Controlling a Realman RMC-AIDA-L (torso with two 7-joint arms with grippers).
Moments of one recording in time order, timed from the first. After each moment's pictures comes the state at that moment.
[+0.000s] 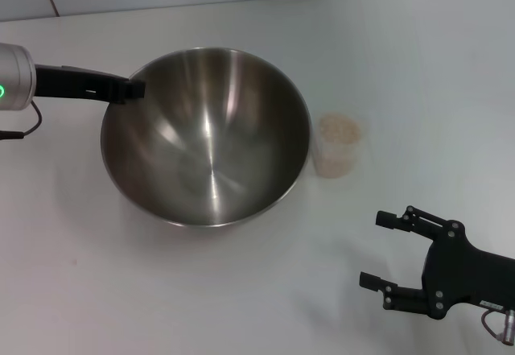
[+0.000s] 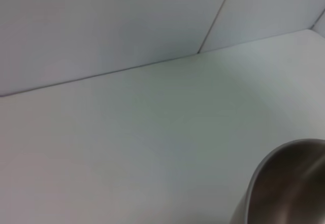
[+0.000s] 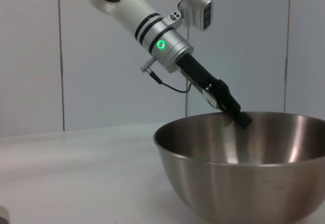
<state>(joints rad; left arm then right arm) -0.65 -2.07 1.07 0.96 2.26 1.19 -2.31 0.35 1.96 -1.76 0.16 -0.72 -1.71 0.32</state>
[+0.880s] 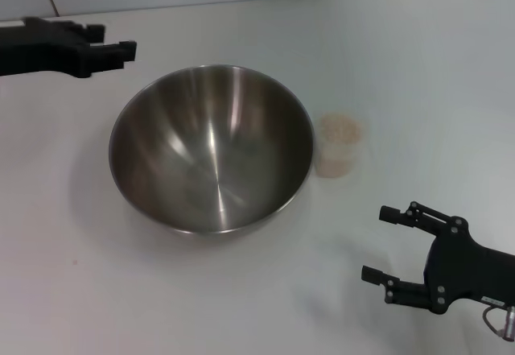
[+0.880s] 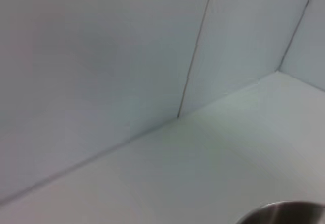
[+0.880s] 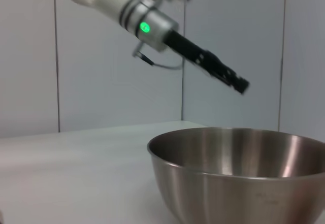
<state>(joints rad) -0.47 -2.07 1.09 1.26 2.09 1.24 -2.09 0.35 1.96 -1.75 0.16 -0.70 -1.71 0.32</state>
